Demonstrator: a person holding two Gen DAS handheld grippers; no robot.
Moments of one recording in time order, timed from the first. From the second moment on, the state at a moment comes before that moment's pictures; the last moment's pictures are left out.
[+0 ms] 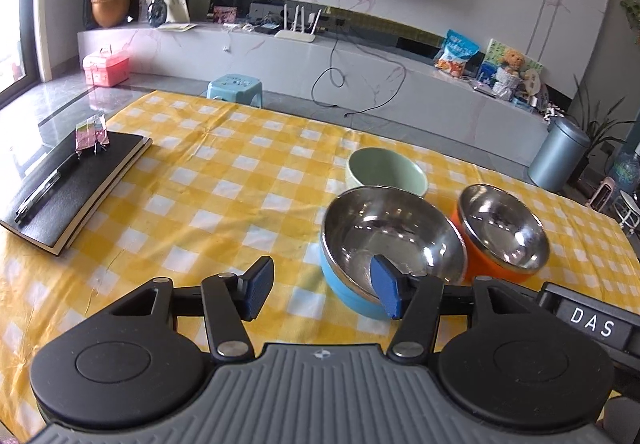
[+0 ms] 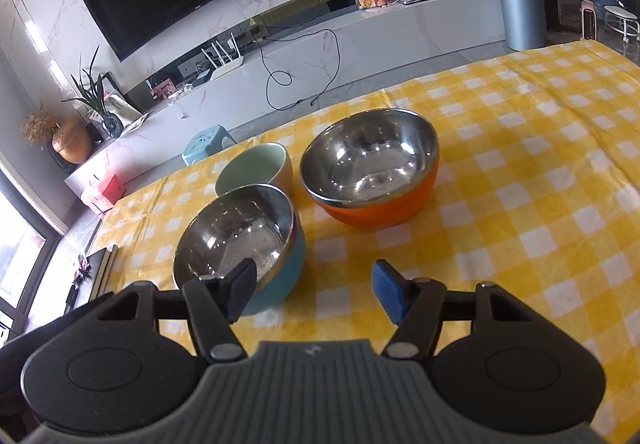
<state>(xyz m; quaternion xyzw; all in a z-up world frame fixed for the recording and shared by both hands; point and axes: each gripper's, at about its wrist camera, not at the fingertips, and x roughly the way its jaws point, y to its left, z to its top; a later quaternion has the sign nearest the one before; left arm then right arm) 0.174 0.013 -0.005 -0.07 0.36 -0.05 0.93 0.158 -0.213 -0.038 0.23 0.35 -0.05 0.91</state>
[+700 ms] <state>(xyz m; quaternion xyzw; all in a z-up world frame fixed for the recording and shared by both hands) 0.241 -0.001 -0.039 -0.05 0.40 -0.03 0.91 0.235 -0.190 -0.067 0.25 0.41 -0.06 0.88</state>
